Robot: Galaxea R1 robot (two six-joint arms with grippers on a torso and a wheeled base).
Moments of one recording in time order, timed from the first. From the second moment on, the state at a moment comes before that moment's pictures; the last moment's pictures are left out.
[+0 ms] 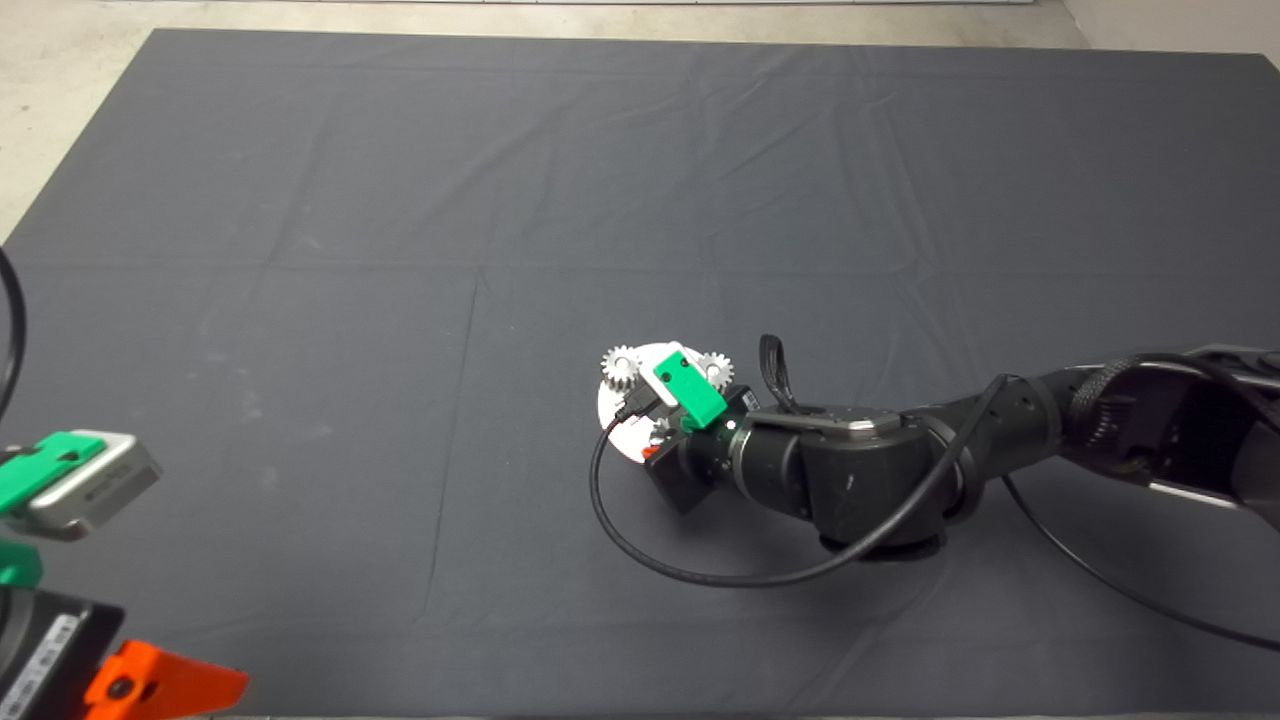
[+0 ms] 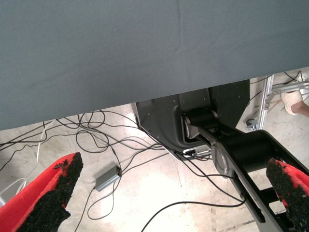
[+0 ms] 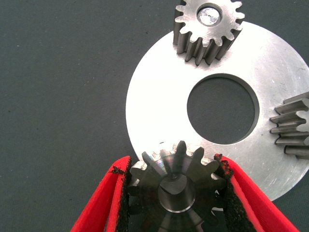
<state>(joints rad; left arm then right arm) -0.78 1.70 -0.29 -0.15 1.39 -1.24 0.02 2.75 -0.80 -1.15 -1.53 1.17</state>
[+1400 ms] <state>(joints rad) -0.78 1.70 -0.29 -0.15 1.39 -1.24 0.01 2.72 -0.78 -1.15 -1.52 1.17</state>
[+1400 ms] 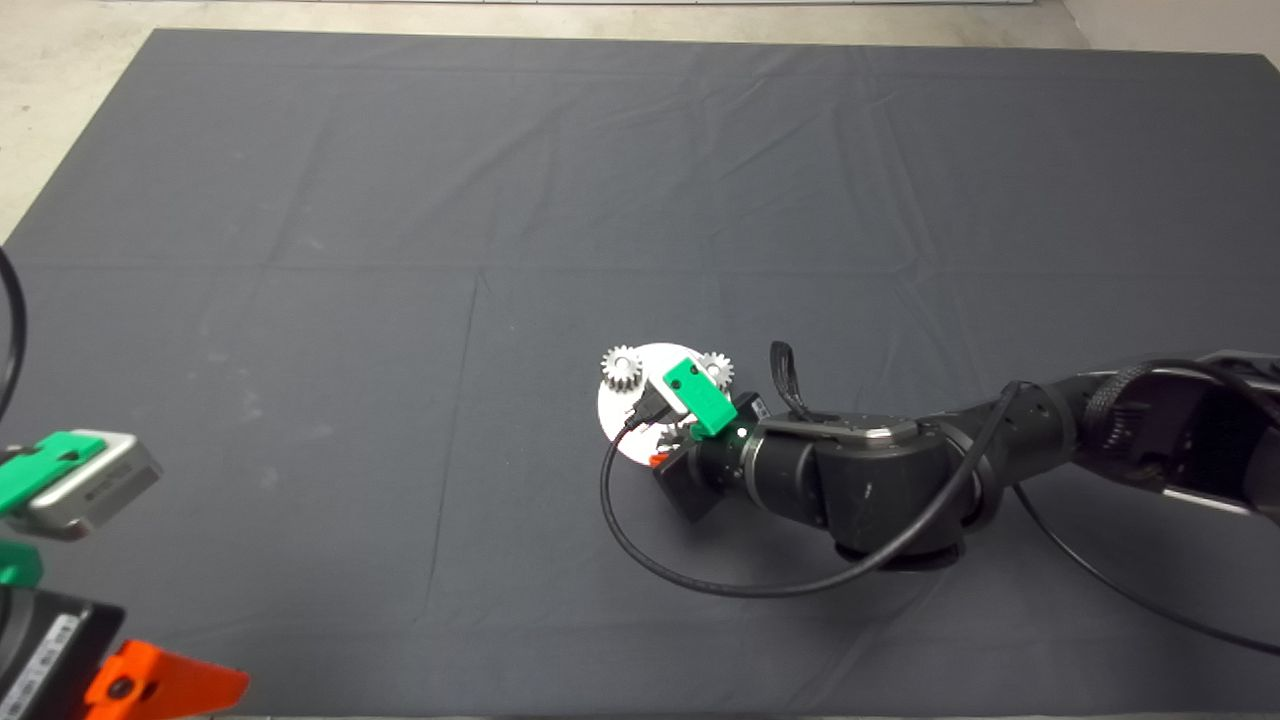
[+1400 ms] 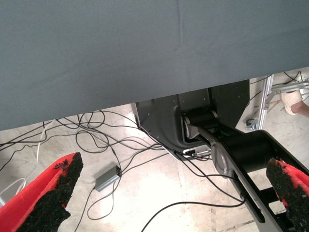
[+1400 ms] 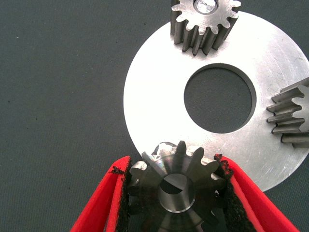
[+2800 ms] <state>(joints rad) -0.78 1.70 -0.29 -0.15 1.39 -1.24 0.00 2.76 -0.83 -1.16 -1.53 1.17</state>
